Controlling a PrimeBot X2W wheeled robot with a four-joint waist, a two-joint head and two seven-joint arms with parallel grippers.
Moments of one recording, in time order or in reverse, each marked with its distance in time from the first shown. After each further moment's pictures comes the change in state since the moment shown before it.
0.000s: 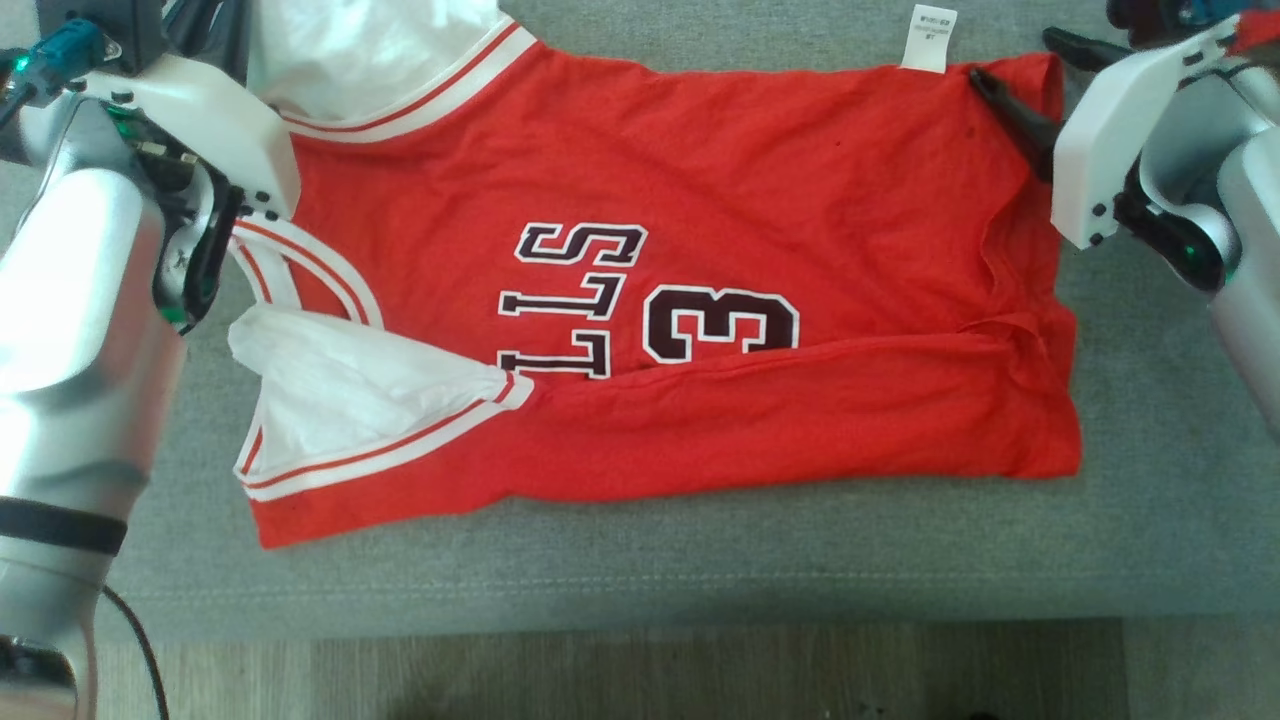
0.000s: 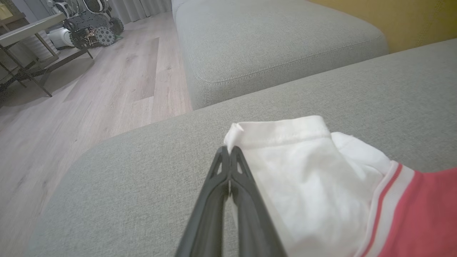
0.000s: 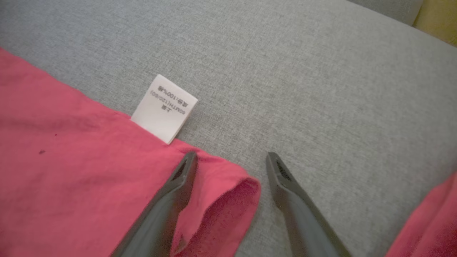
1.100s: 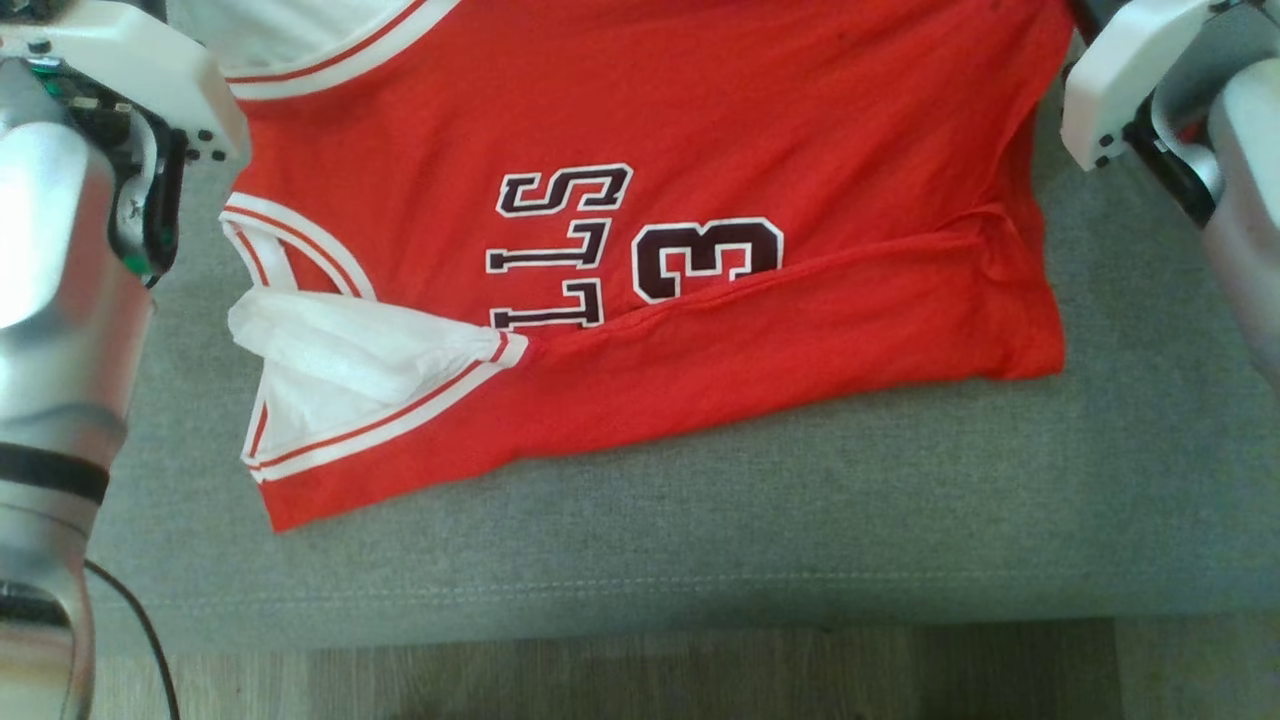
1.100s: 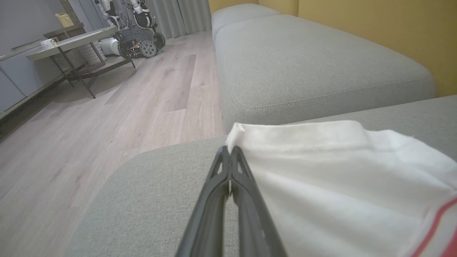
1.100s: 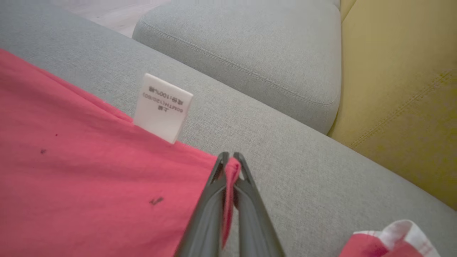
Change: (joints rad) left arm -0.102 -0.027 0.035 0.194 -0.036 0.052 -0.105; right arm -0.156 0.096 -0.007 0.277 -0.226 0.001 -0.406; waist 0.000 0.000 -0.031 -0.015
